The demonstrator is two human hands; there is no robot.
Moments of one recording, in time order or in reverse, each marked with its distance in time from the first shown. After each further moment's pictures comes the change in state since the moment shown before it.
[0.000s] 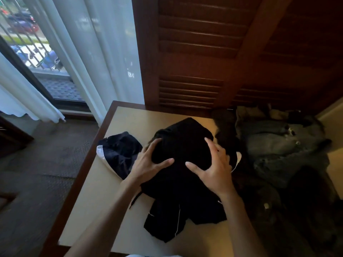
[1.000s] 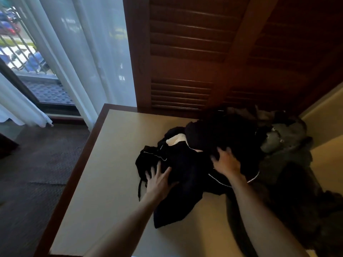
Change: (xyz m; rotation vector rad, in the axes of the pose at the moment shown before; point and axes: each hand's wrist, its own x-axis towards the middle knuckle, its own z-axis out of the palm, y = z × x) left_hand 0.005 -0.025 0.111 0.504 -0.264 -0.002; right_hand 0.071 0.078 -0.015 -0.355 -0.196 0.329
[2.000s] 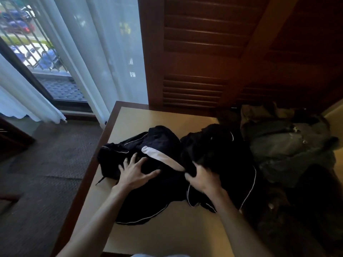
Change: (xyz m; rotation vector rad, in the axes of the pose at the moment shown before) left_hand -0.014 -0.122 -0.065 -0.151 0.104 -0.181; right_hand -0.058 -0.079 0.090 0.015 -0.064 -0.269
